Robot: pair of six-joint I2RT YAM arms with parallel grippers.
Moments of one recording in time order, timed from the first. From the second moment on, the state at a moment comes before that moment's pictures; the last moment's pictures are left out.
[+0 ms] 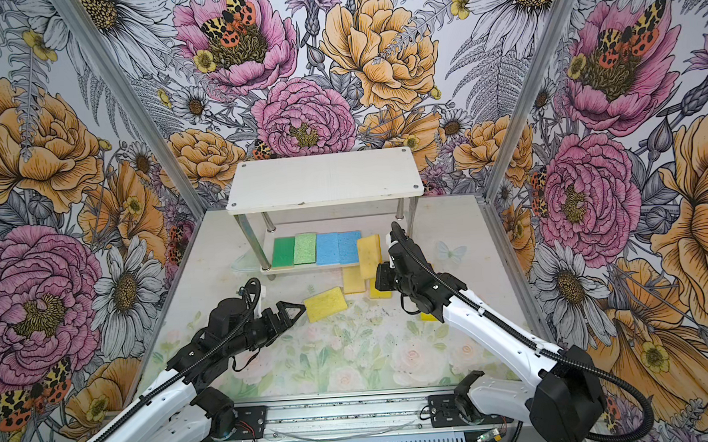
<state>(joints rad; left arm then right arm) -0.53 0.70 0.42 -0.28 0.27 -1.01 0.58 1.18 0.92 -0.41 0.02 0.51</state>
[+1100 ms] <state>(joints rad) -0.53 0.69 0.40 -0.29 0.28 -1.03 0.54 1.41 1.04 -0.40 0.17 0.32</state>
